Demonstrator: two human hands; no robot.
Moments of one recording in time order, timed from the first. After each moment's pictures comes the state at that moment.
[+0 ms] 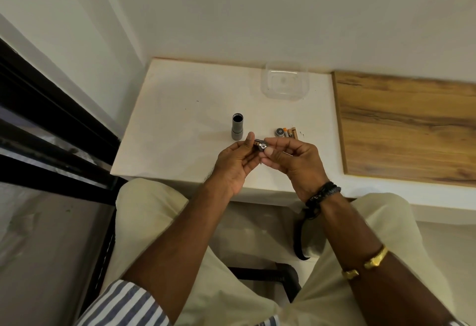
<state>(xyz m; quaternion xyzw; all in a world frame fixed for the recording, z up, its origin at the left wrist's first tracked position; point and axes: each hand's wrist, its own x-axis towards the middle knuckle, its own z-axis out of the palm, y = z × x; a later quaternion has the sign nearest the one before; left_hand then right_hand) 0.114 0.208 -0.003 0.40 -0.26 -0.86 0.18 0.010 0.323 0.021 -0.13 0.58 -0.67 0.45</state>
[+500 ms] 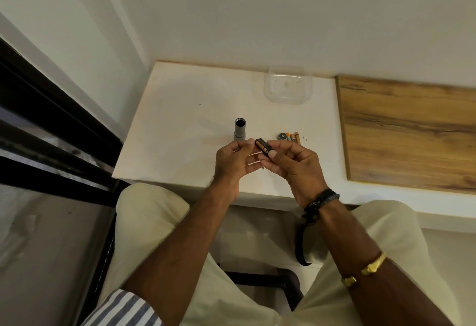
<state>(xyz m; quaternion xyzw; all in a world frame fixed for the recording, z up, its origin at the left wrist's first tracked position) 0.112 0.203 -0.005 0.44 -0.42 -0.77 0.21 0.010 0.317 0.013 -0.12 0.57 -0.69 0.44</state>
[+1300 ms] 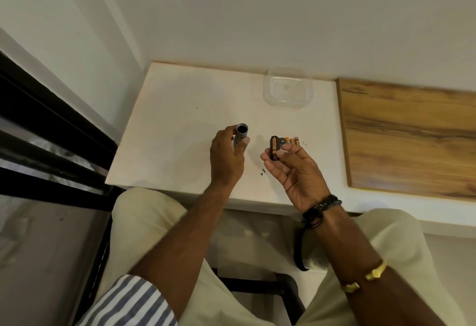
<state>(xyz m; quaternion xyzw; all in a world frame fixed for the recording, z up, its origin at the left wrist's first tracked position) 0.093 0.172 -0.044 0.42 -0.77 -0.39 0.30 -0.001 0.309 0.008 0.05 0.46 -0.74 0.49</state>
